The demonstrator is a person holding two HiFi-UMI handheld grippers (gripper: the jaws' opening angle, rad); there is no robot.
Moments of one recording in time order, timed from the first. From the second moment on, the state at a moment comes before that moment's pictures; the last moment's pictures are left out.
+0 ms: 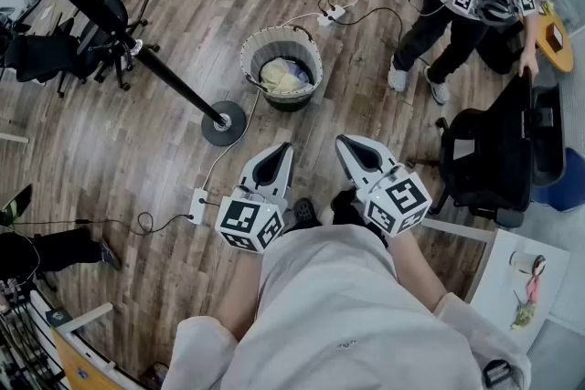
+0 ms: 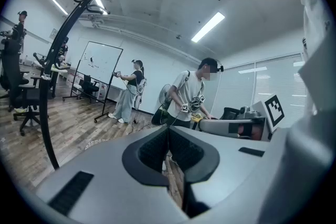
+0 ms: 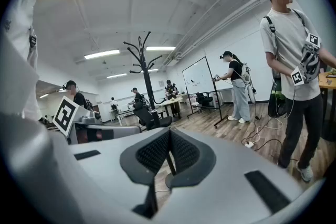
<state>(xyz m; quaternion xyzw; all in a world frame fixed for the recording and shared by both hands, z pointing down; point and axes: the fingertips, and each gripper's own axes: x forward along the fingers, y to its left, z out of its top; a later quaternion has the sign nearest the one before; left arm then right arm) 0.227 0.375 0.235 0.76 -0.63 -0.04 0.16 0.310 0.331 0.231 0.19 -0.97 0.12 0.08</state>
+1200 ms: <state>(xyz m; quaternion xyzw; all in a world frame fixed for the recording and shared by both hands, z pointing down) 0.207 0.377 0.245 0.74 -0.65 -0.05 0.17 0.294 0.327 0.239 0.18 -0.97 0.11 0.10</state>
